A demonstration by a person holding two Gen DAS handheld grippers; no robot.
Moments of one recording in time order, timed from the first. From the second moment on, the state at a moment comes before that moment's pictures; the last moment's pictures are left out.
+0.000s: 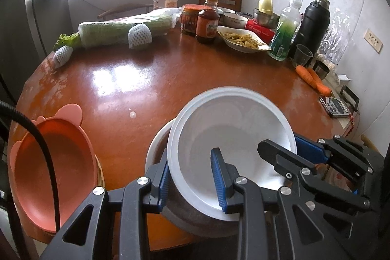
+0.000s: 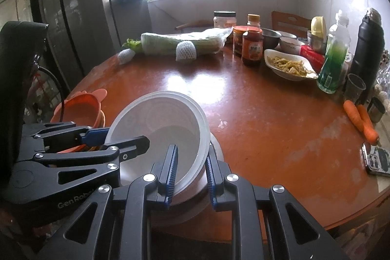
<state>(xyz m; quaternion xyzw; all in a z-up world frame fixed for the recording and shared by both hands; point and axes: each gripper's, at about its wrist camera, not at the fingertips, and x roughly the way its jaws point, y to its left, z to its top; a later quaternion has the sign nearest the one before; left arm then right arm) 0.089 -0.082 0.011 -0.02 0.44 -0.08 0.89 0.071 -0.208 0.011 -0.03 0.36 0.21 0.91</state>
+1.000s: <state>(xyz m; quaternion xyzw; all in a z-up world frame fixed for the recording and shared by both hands) 0.089 -0.085 0.003 0.00 0.46 -0.07 0.89 0.075 -0.202 -0.003 -0.04 0.38 0.19 0.90</state>
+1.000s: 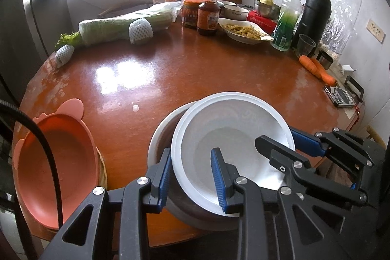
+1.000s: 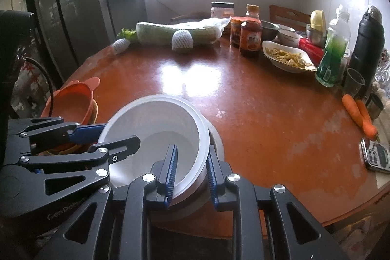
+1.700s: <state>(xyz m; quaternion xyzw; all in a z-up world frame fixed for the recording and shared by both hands) 0.081 -0.075 0.013 -0.01 0.44 -0.07 0.90 0.071 -0.205 0.007 -0.04 0.36 0.19 0.91</state>
